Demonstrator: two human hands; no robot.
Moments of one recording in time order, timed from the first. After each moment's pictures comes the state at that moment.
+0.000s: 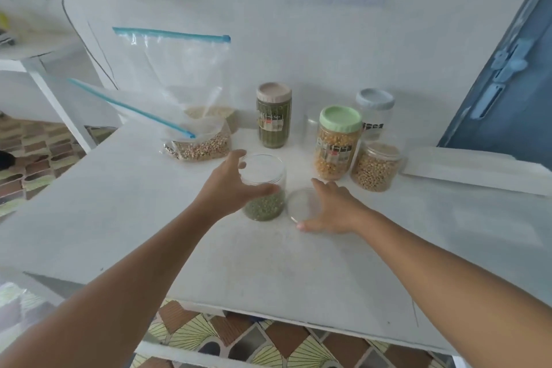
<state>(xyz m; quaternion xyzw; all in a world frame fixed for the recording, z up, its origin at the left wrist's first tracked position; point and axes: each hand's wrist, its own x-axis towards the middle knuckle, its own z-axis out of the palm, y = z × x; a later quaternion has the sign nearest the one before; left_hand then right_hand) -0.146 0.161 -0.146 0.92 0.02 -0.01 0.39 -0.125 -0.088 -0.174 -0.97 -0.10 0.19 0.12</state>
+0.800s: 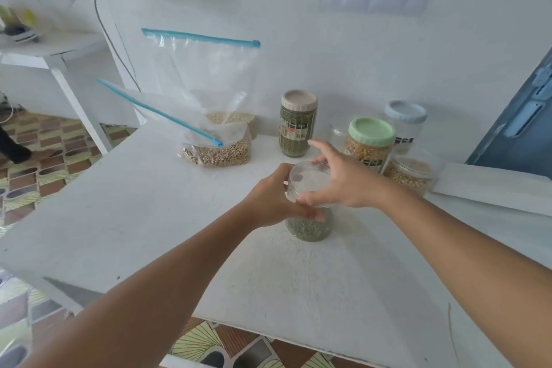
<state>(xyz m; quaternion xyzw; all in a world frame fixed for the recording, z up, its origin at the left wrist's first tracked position) -0.119 0.145 -0.164 0.87 -0.10 -0.06 0.48 -0.097 -0.052 -0.104 -0.93 -0.22 0.12 0.29</state>
